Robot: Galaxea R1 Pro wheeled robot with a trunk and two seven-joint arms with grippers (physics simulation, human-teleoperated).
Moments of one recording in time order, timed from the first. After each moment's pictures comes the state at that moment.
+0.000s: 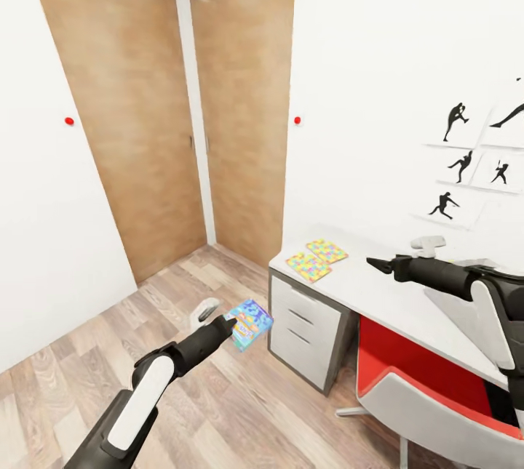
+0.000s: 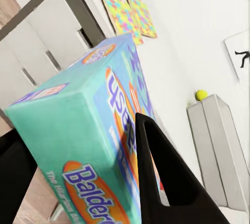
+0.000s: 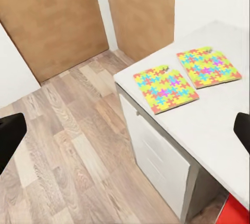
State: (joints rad) left arm -0.35 0.03 -0.26 -1.33 1.07 0.49 0.11; right arm -0.58 -0.35 -0.15 -1.62 -0.20 0.97 0.56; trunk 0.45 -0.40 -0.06
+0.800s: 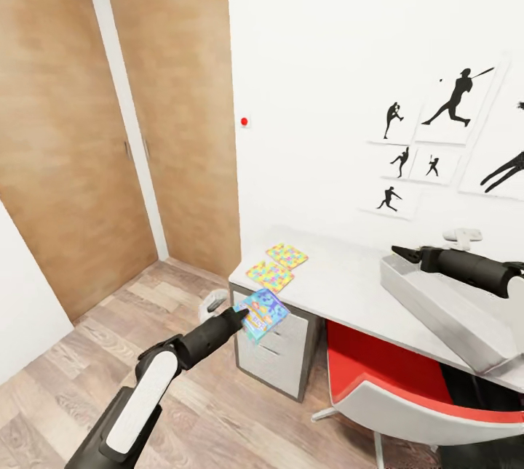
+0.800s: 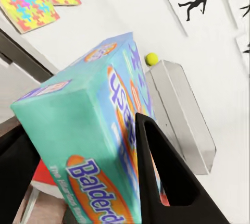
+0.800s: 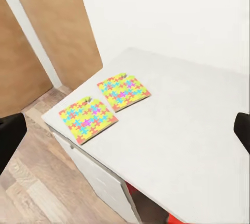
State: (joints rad) left arm -0.35 0.02 -0.30 -1.46 1.07 0.54 0.11; right arm -0.59 -0.38 -0.30 -1.62 -0.20 0.97 0.61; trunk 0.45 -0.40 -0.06
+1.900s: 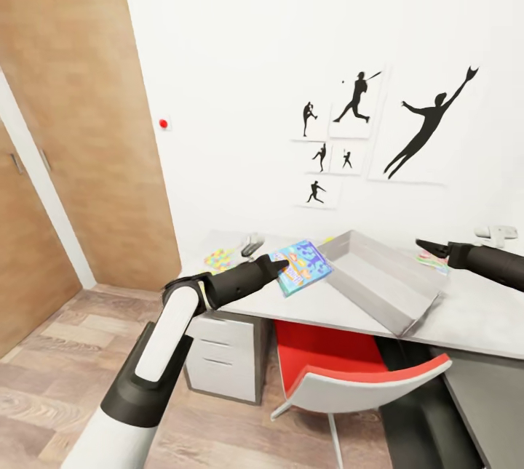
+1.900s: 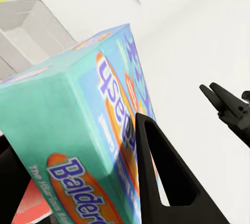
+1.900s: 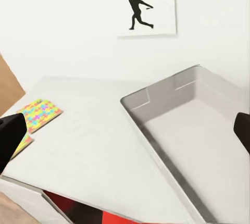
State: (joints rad) left arm -0.60 -0.13 -0.32 -1.55 1.15 0.81 0.21; right arm -0.58 -0.43 -0.41 -1.62 -0.21 0.96 0.66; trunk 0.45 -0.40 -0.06
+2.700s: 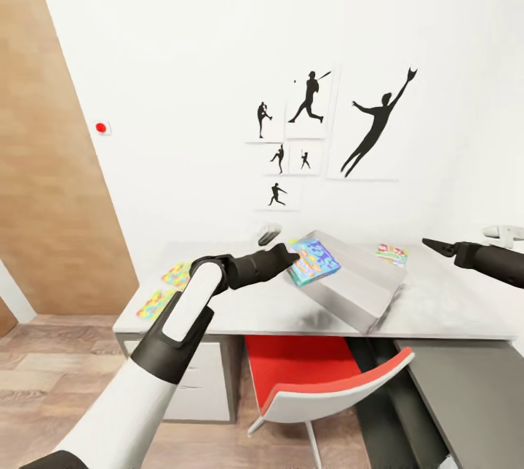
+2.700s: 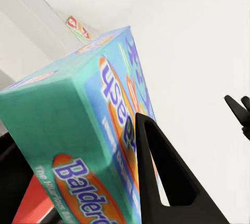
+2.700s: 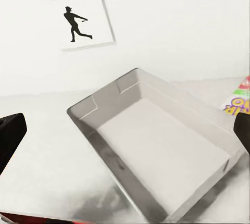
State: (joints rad) left arm -0.77 -0.15 -0.41 -1.34 1.28 0.73 0.34; right arm -0.59 -0.43 -0.45 -1.62 -0.22 1.01 0.66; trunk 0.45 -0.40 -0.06
